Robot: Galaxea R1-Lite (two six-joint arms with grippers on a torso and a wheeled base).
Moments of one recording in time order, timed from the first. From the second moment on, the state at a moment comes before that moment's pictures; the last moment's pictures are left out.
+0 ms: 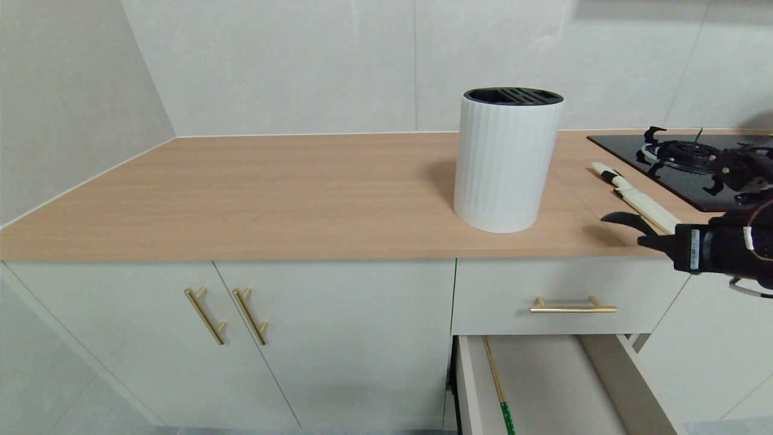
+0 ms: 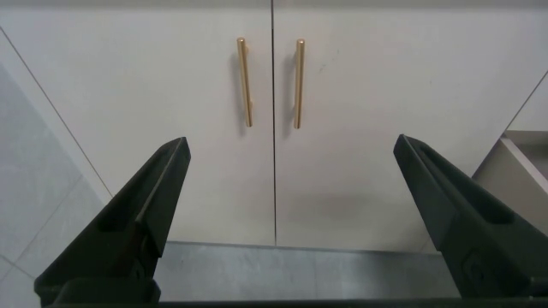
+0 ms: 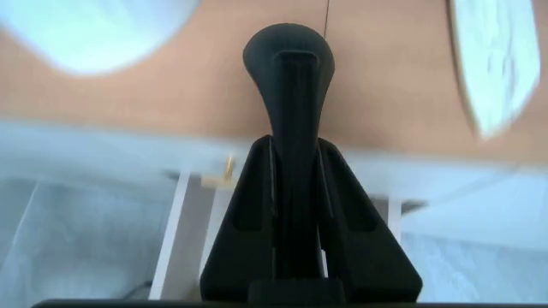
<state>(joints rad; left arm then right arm) 0.00 0.00 0.00 -0.01 0.04 -0.01 0.11 1.40 -0.86 -0.09 0.09 0.07</state>
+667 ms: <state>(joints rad) 0.00 0.00 0.00 -0.01 0.04 -0.01 0.18 1.29 -0.56 -0.10 0.20 -0.10</state>
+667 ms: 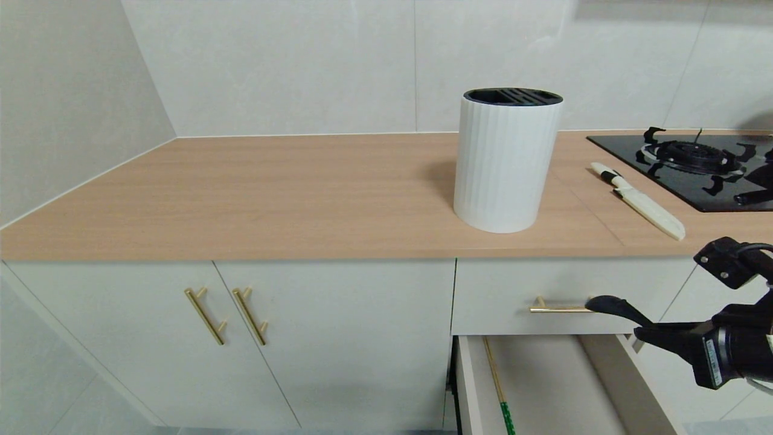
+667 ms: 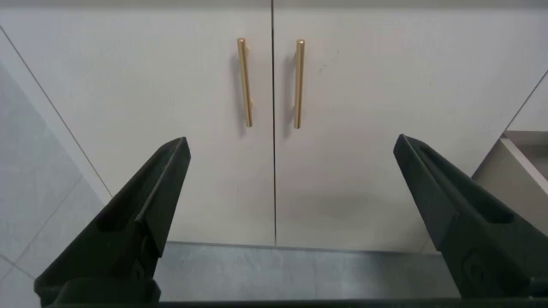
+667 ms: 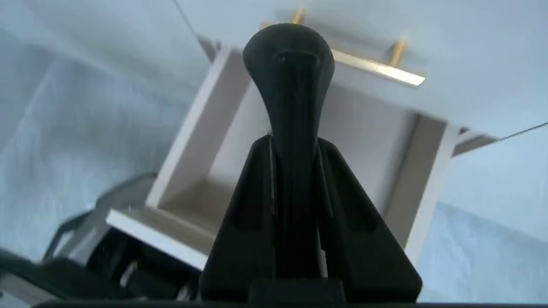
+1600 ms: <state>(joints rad) 0.00 0.00 0.00 -0.01 0.04 -0.01 0.21 1.41 -0.53 -0.11 0.19 -0.14</state>
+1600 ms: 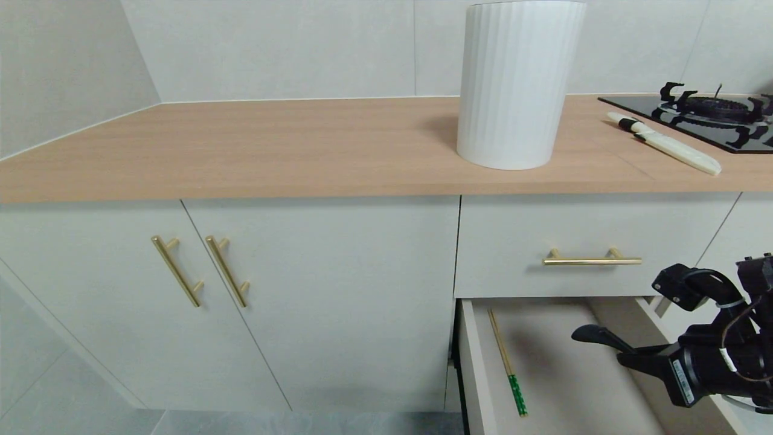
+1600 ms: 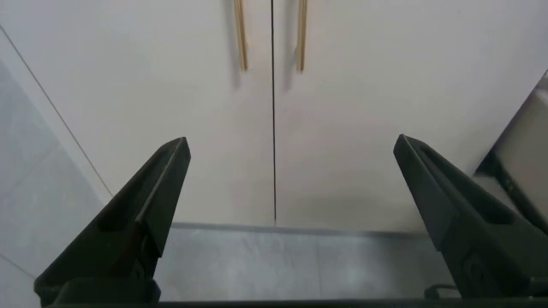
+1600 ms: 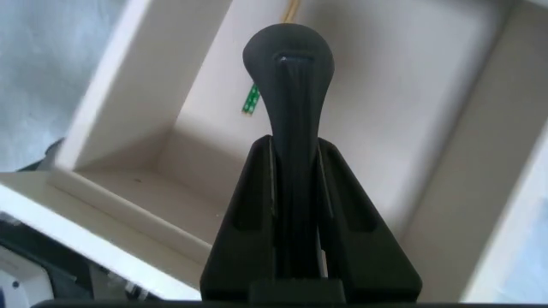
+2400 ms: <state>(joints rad) 0.00 0.00 0.00 -0.01 0.04 -0.01 0.24 1.61 -0.55 -0.24 0.00 -0.02</state>
